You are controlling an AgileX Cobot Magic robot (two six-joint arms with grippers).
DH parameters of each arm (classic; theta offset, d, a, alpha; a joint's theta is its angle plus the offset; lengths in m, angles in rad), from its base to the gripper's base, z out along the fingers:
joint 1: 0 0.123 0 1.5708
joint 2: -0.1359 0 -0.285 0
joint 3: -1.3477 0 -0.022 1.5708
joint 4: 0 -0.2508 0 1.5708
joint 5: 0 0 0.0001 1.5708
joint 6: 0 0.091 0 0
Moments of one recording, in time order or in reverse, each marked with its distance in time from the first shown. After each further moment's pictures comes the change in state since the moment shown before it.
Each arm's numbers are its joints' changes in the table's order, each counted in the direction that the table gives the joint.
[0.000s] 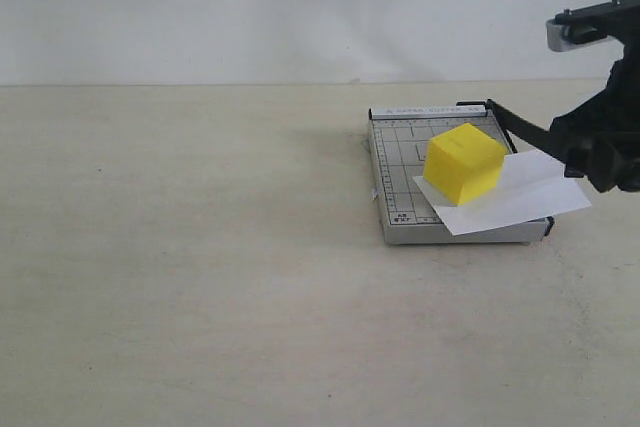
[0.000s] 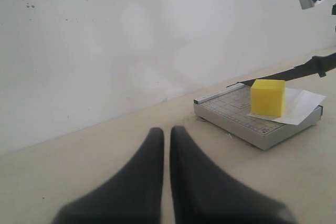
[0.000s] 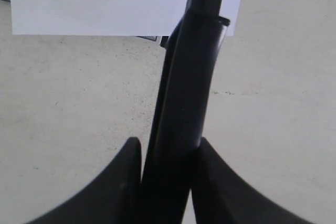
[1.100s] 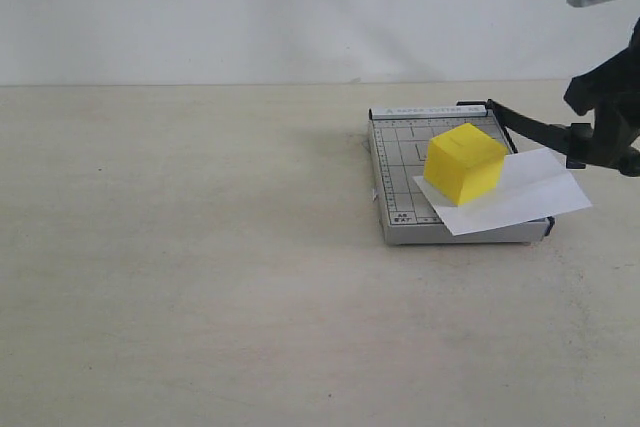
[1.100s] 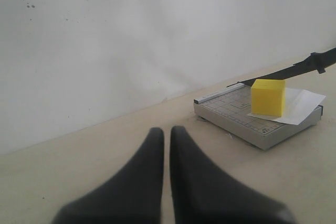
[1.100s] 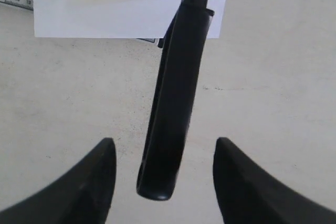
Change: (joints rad) left arm 0.000 0.000 0.000 0.000 0.000 0.000; right arm 0.000 0.066 0.074 0.010 0.094 0.015
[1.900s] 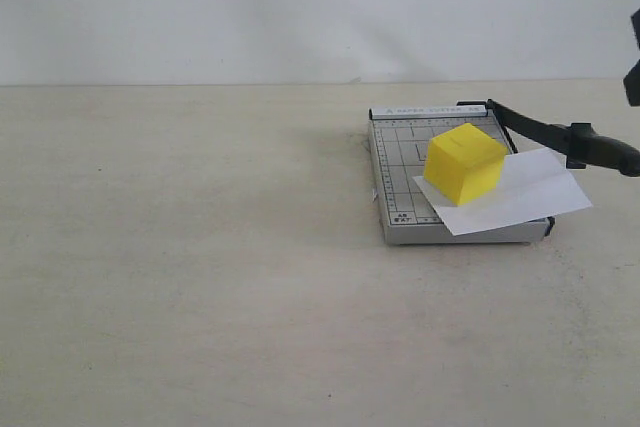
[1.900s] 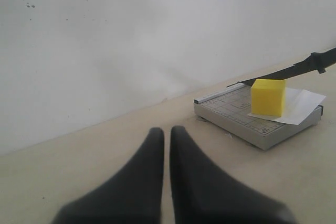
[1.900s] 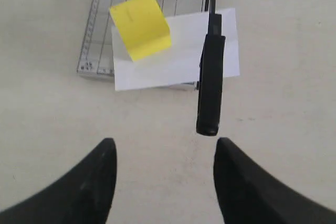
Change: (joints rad) left arm 0.000 0.000 0.000 0.000 0.000 0.000; right arm 0.000 0.442 -0.218 -0.147 -0.176 0.116
